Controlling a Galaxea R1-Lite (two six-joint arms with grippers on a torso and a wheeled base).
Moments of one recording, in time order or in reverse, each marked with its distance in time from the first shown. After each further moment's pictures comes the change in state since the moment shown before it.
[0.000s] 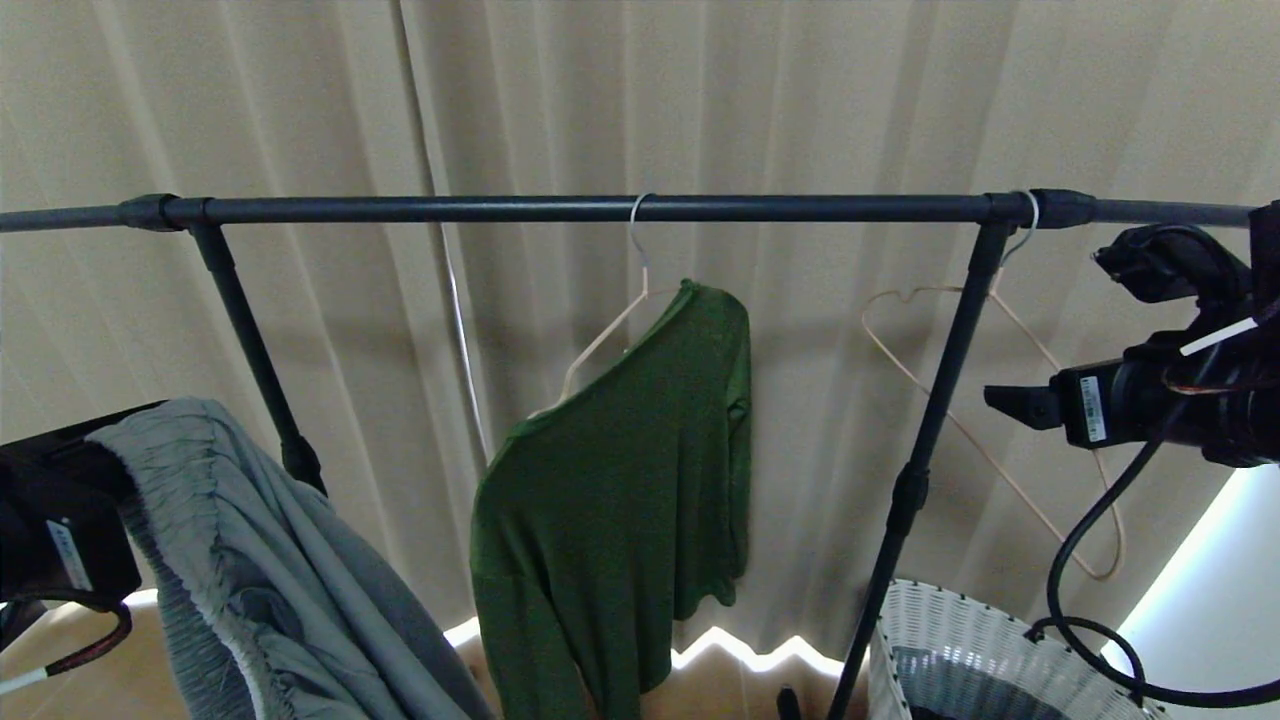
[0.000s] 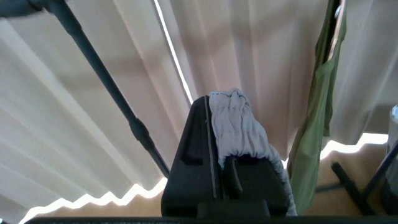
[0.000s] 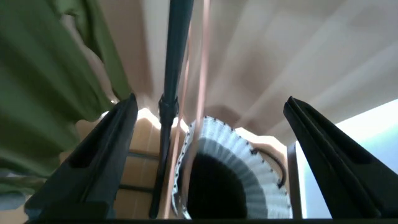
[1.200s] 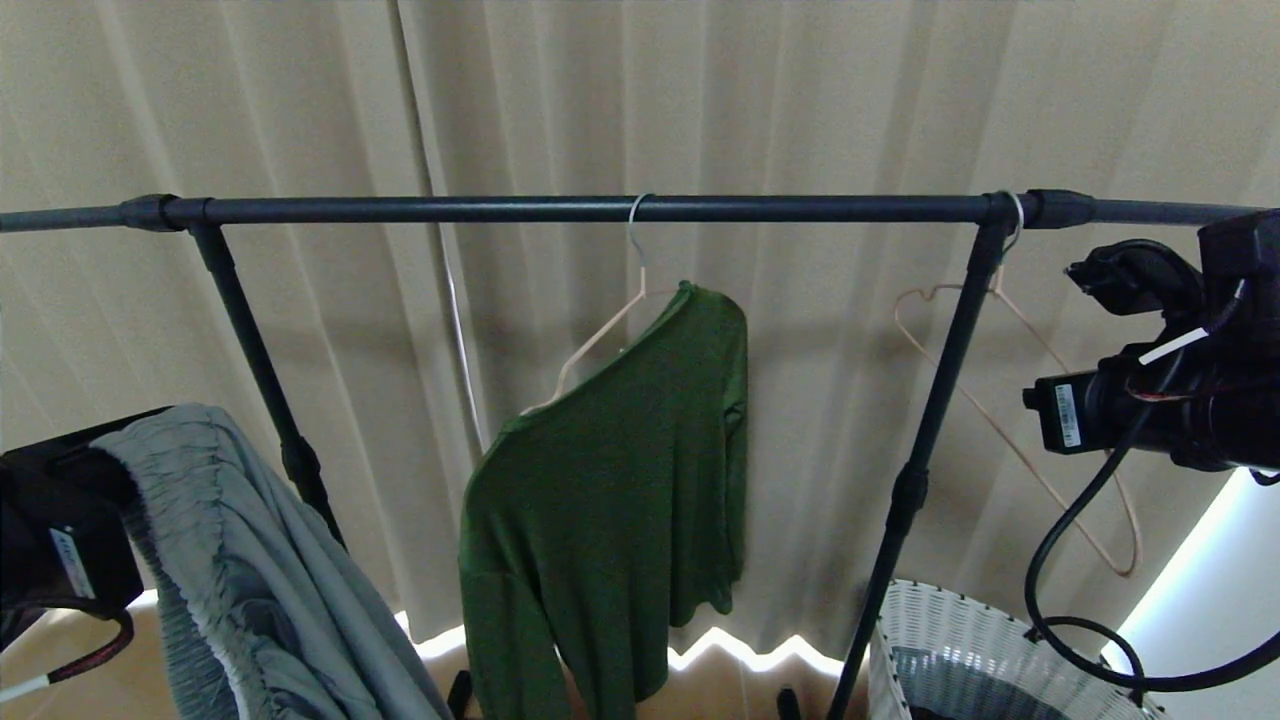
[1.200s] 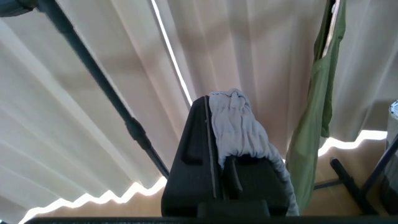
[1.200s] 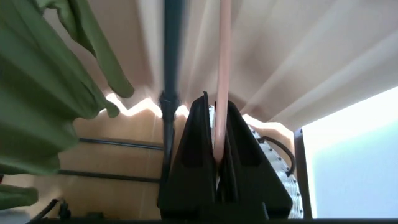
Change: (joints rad) left arm -0.001 0.000 0.010 -0.001 -0.007 0.000; right arm 0.001 0.041 -0.010 0.018 -0.005 0.048
